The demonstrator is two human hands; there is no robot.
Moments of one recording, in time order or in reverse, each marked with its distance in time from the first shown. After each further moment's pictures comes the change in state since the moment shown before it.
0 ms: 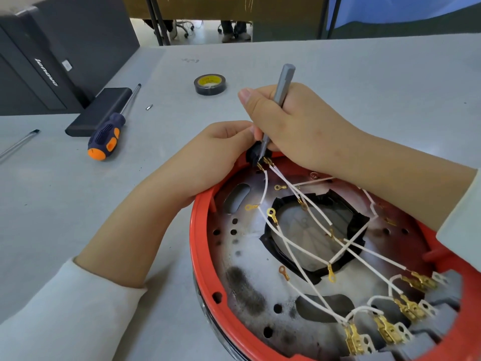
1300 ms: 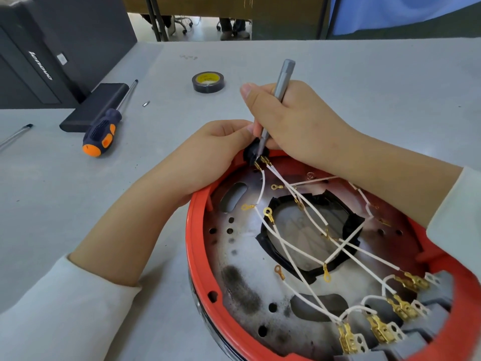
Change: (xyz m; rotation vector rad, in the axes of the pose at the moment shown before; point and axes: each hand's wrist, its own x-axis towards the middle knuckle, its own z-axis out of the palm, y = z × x) left_hand 0.000 0.000 0.002 -0.035 -0.003 -0.034; right_hand 0.004 0.003 0.001 0.105 0.035 0.095
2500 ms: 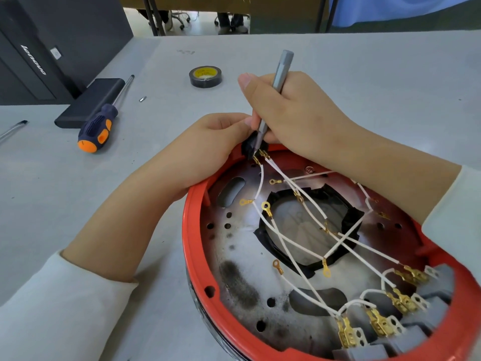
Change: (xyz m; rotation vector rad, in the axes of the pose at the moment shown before) left_hand 0.001 -0.001 0.001 -0.005 -0.003 0.025; right_hand -0.001 -0.002 0.000 -0.008 0.038 -0.015
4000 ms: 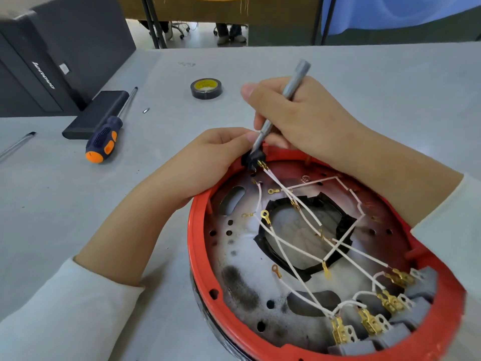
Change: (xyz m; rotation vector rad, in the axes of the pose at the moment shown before) left_hand -0.002 0.001 -0.002 0.003 -0.002 -0.043; right_hand -0.004 -0.014 -0.014 0.062 -0.056 0.029
